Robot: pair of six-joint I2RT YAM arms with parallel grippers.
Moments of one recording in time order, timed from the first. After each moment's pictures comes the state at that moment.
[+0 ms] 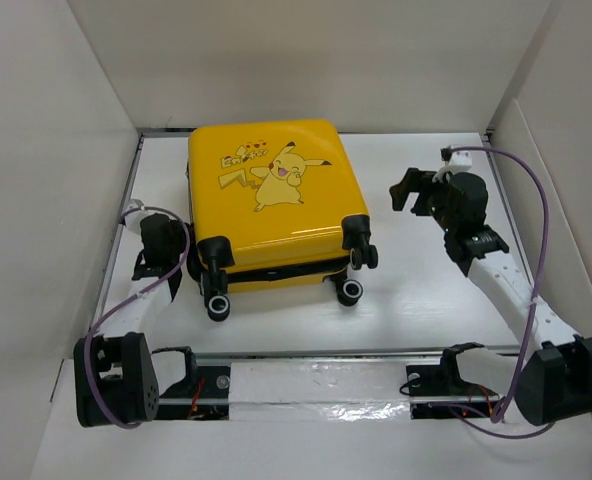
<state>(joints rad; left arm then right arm) 0.06 1.14 0.51 0.16 -0.12 -0.84 0.20 1.09 0.84 -0.01 0.01 0.25</state>
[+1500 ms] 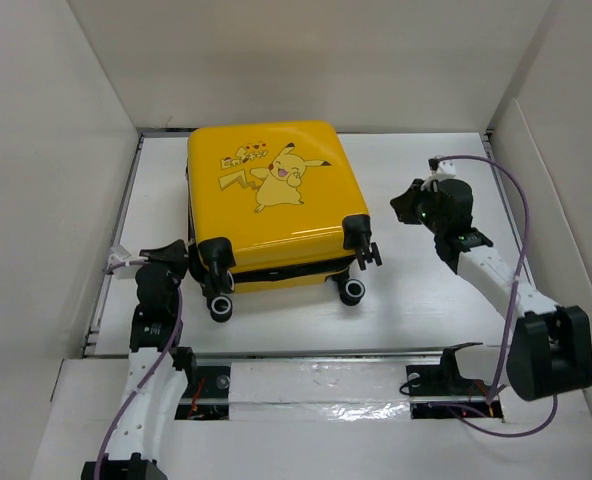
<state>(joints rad) 0.00 0.46 0.23 -0.01 -0.27 -1.09 0.19 1.19 0.77 0.14 -0.19 0.36</state>
